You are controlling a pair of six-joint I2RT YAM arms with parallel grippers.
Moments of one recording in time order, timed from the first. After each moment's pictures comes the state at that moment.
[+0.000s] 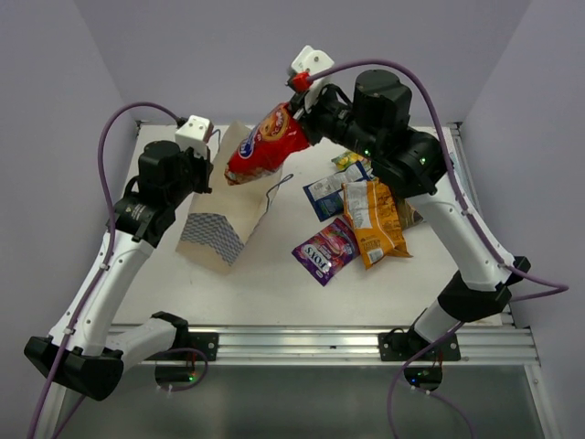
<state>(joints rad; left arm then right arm) -0.33 1.08 1.23 -0.52 -0.05 0.02 0.81 1.62 2.22 -0.64 -0.03 -0.32</state>
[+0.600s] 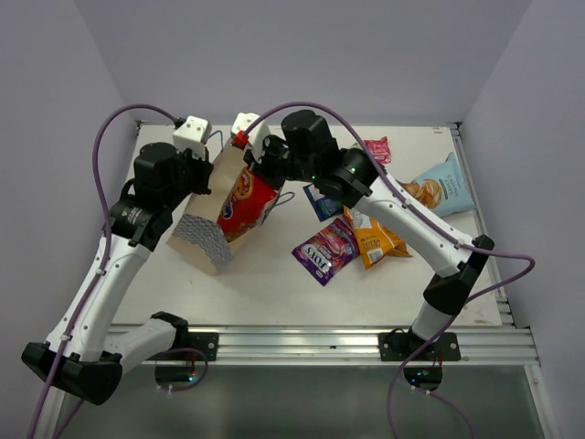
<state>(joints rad) -0.33 1.06 1.23 -0.52 -0.03 0.02 0.90 1.71 1.99 -0.64 -0.15 -0.32</state>
